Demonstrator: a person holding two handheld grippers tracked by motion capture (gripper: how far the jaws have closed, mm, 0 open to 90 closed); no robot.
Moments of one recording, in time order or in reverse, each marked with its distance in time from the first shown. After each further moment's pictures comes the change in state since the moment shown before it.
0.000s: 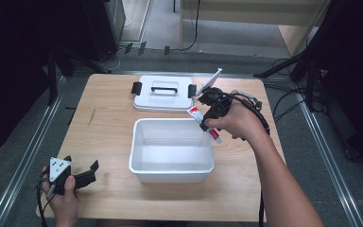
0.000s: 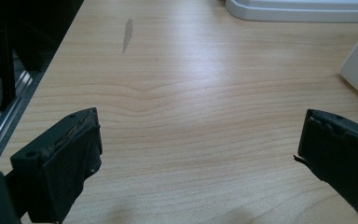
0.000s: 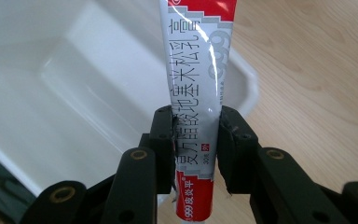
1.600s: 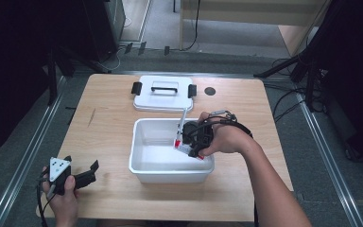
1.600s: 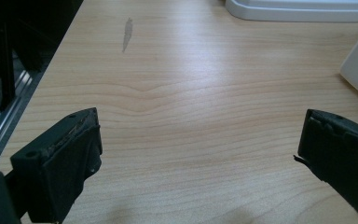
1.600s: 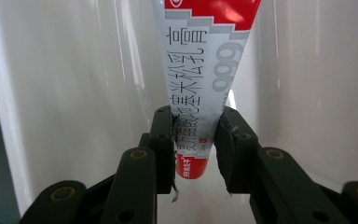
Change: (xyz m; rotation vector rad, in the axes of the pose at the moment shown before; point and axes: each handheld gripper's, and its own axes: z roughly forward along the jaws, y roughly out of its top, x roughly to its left) left arm 0.000 0.000 0.000 0.003 -0.001 0.001; right arm 0.047 -0.020 0.065 0.097 0.075 -0.746
